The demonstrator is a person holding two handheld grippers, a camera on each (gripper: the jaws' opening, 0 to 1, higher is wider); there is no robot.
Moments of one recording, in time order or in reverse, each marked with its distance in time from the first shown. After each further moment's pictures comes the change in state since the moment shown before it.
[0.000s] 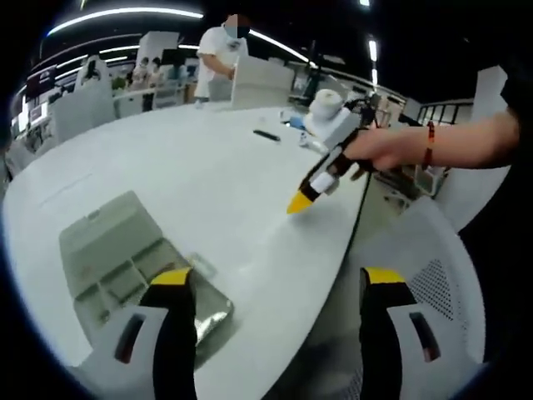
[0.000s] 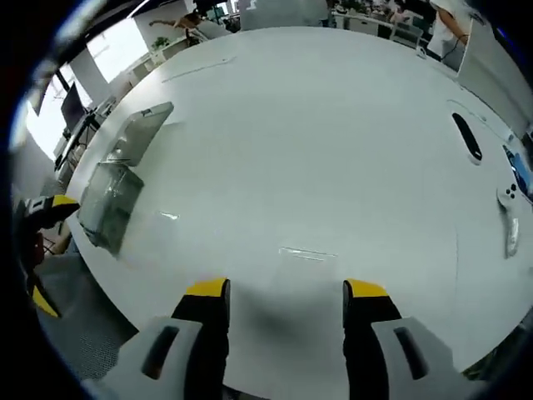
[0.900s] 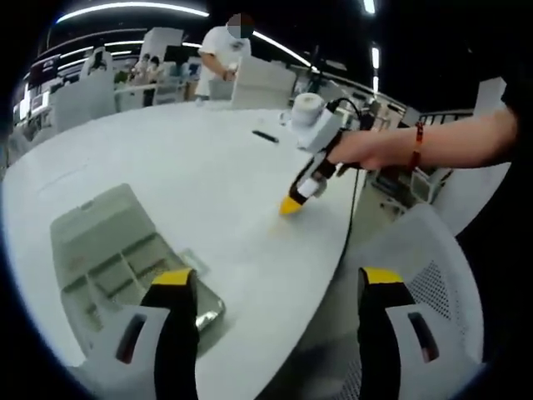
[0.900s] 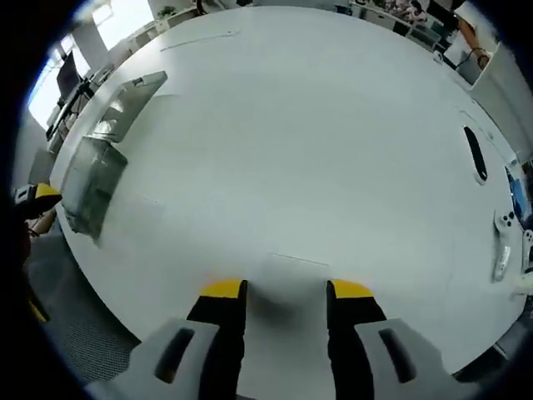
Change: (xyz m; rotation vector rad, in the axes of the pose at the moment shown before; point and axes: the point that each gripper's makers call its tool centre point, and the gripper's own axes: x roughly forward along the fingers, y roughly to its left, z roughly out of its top) left arm 0.006 -0.005 -0.005 -0.046 -0.012 -0.028; right arm 0.009 -0.003 0.002 -0.091 0.112 -0.065
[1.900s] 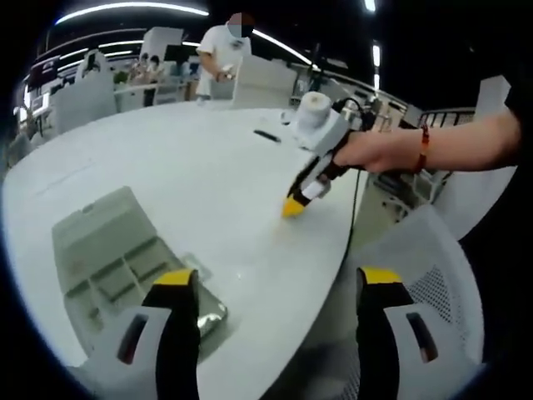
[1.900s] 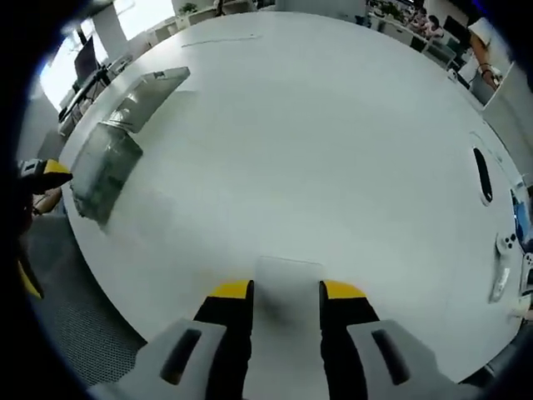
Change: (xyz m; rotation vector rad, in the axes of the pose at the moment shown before) left arm 0.001 0.004 0.006 0.000 -0.002 0.021; right arm -0.004 0.010 0.007 -0.104 -0.065 0.027
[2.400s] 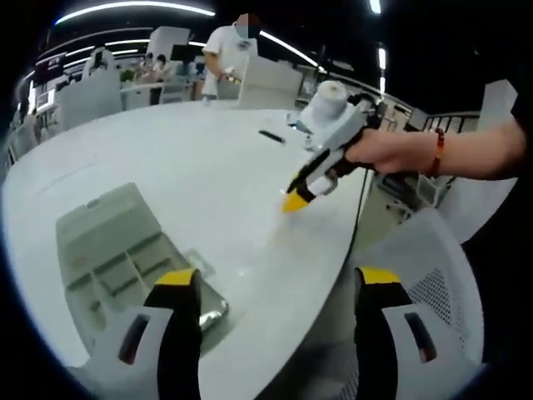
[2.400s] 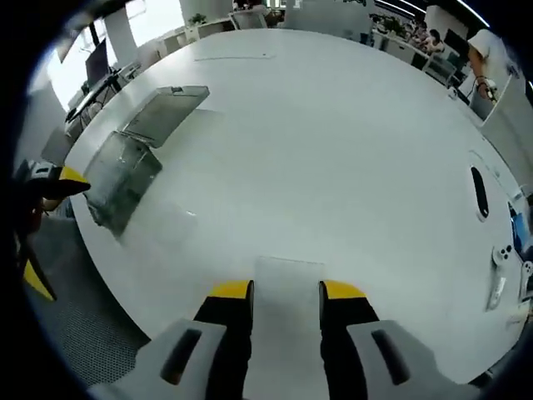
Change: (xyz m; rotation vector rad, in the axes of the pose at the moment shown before) left arm -0.003 0.001 -0.002 -0.018 -0.005 0.022; right arm -0.016 0.017 0.018 -0.021 -0.089 0.013
